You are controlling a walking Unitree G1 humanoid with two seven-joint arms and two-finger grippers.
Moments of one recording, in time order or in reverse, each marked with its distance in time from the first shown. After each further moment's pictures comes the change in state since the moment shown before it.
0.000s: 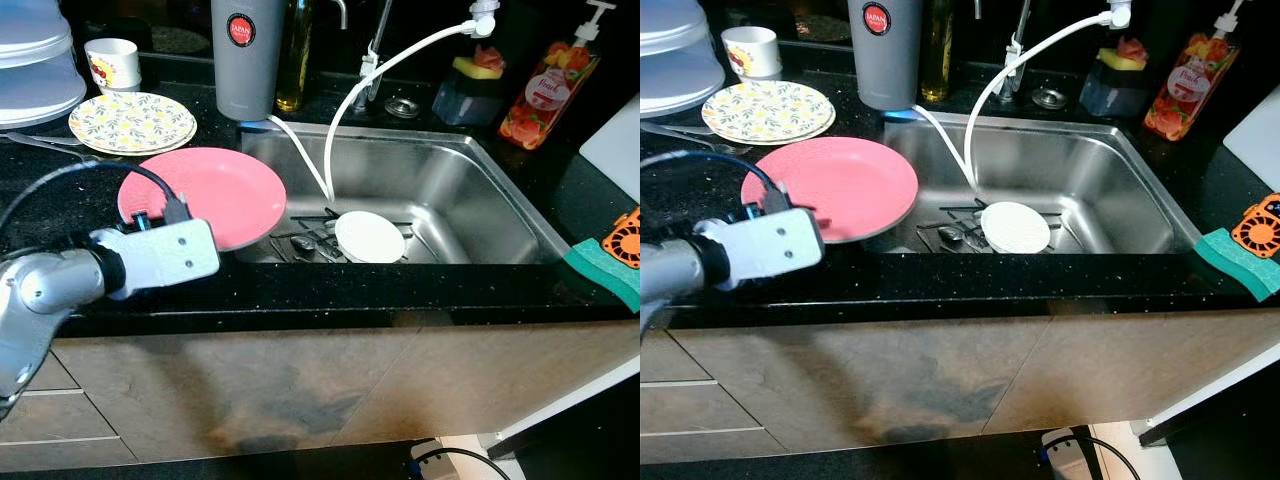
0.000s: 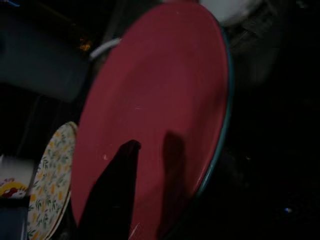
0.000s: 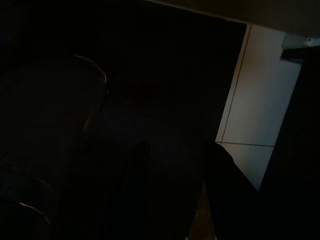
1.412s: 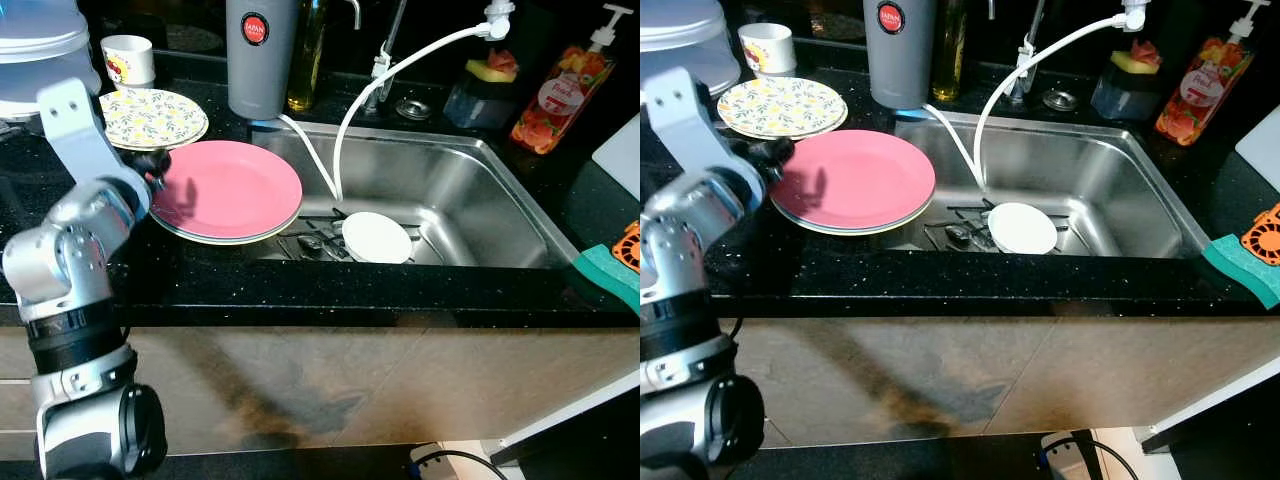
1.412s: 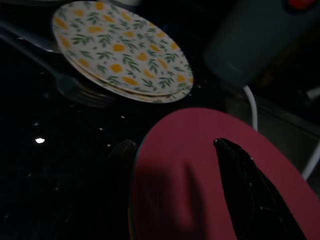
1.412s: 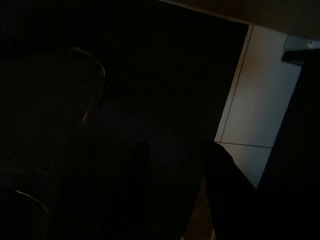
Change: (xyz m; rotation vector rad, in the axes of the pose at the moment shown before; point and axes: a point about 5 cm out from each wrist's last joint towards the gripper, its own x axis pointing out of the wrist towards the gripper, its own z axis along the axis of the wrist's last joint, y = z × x) left arm 0.044 0.061 -0.022 -1.480 0.064 0.758; right arm -0.001 0.002 -0.005 0.003 0.017 0.003
